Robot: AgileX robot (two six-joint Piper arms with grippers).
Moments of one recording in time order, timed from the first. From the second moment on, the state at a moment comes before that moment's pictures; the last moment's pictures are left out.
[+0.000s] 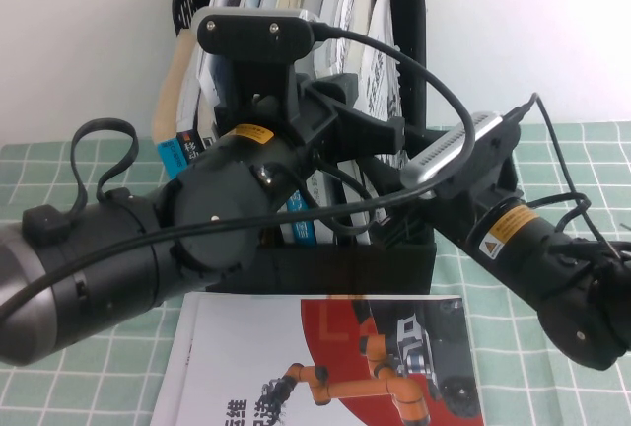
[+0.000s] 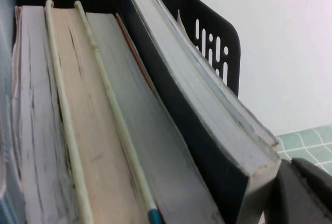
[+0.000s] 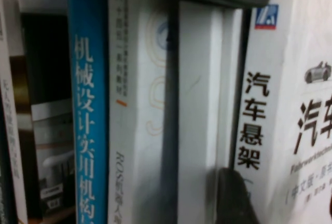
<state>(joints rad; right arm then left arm) 0.57 1.83 -0.79 -0.09 -0.97 -0.12 -0.74 1.53 -1.03 -0.80 -0.33 0.47</state>
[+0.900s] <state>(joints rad) 0.60 1.88 -0.79 0.21 -0.84 -0.32 -0.74 1.53 -1.03 -0.80 -0.33 0.47</state>
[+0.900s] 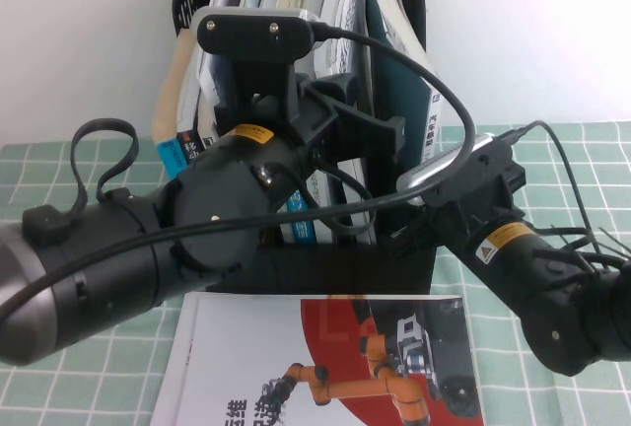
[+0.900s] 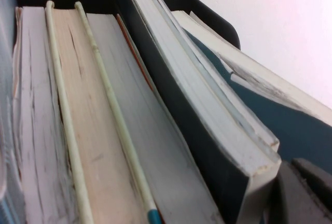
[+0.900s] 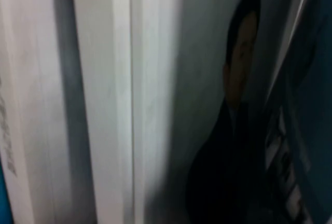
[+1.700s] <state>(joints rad) 0.64 1.50 -0.71 0.26 -1.00 -0.51 -0.75 1.28 -1.03 -0.70 -0.29 0.49</state>
